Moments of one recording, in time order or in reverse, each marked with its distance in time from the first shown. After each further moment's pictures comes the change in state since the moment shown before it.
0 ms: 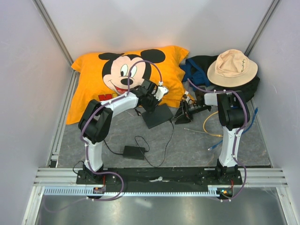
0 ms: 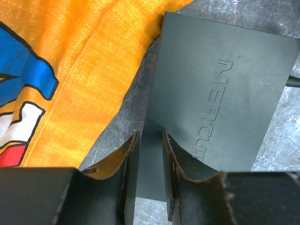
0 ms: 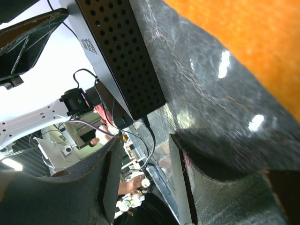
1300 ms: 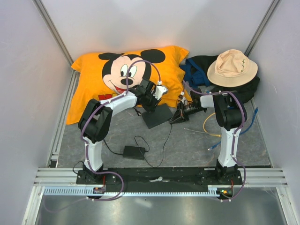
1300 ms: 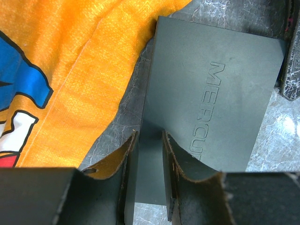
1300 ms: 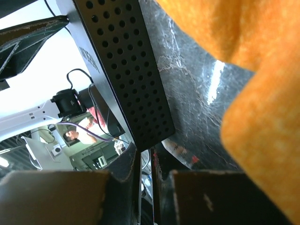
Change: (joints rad) left arm 0.020 0.011 -0.004 0.010 0.093 0.000; right arm 0.065 0.012 -0.035 0.156 0.014 0.066
